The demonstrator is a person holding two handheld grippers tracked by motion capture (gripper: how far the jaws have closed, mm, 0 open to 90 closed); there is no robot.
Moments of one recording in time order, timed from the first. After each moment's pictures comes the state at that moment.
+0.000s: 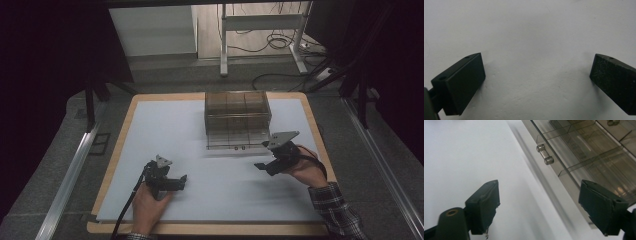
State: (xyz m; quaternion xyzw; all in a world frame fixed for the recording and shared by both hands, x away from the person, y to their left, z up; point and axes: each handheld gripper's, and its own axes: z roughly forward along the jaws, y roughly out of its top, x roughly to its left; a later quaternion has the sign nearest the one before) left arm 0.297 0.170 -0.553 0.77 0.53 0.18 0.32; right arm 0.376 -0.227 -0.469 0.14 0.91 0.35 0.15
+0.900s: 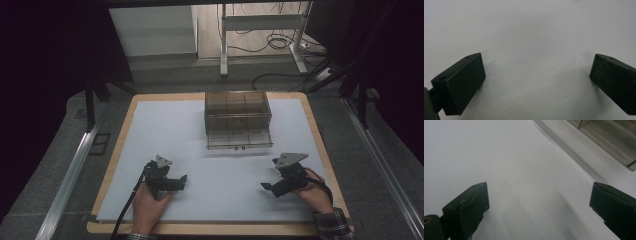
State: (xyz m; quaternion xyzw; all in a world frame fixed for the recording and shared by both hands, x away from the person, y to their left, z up) left arm 0.297 0.169 -0.553 0.76 0.53 0.18 0.32; right arm 0.335 -0.252 -0.515 0.21 0.90 0.36 0.14
